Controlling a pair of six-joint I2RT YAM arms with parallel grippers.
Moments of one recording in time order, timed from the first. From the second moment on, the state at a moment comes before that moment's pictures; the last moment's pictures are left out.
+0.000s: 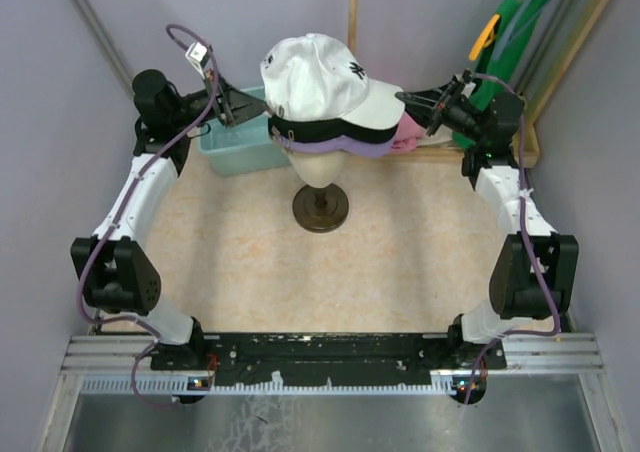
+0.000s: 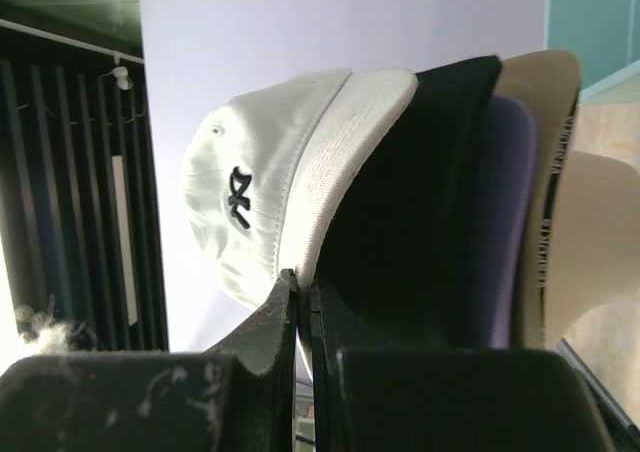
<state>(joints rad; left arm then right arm) -0.09 1.58 1.46 0.33 1.09 -1.12 -0.02 1.53 1.21 0.62 -0.97 1.87</state>
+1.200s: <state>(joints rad) -0.03 1.49 1.38 0.31 1.12 -1.09 -0.03 1.54 1.50 -0.23 -0.99 1.15</state>
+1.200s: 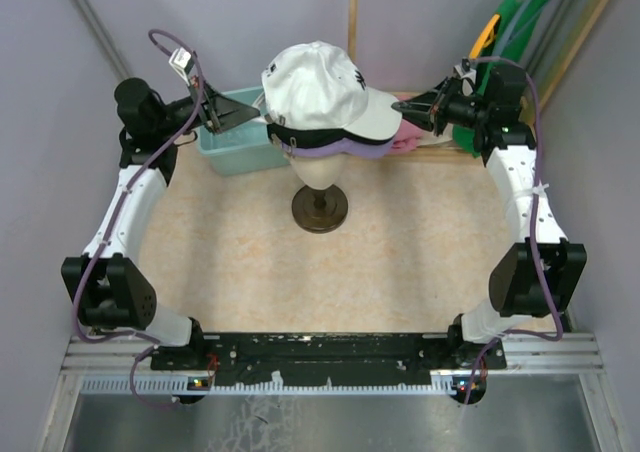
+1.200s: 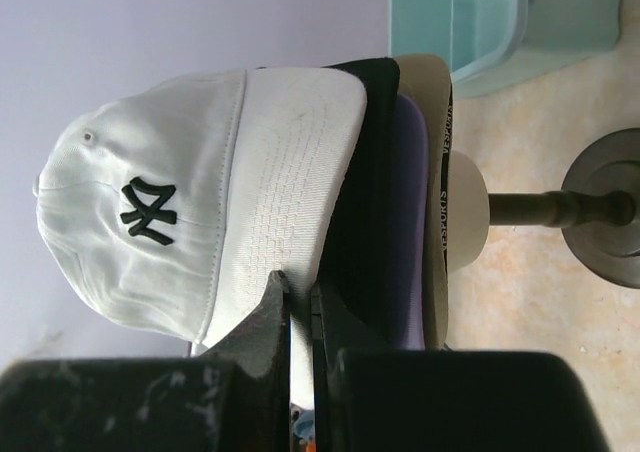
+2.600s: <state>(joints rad) -0.08 1.78 1.54 0.16 1.21 -0.73 -0.01 1.48 1.48 -0.35 -0.92 1.01</state>
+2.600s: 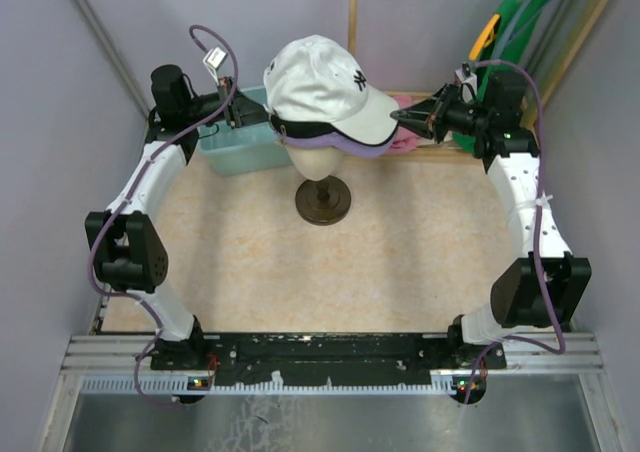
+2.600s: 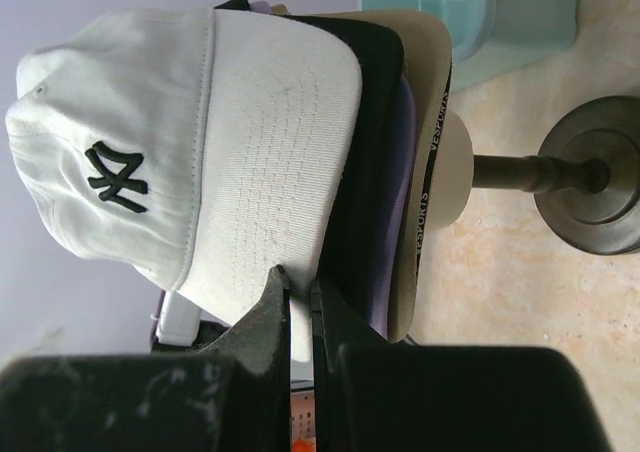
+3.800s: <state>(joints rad) 0.03 1.69 1.64 0.29 1.13 -1.13 -0.02 1.48 1.56 -0.33 -0.82 1.14</state>
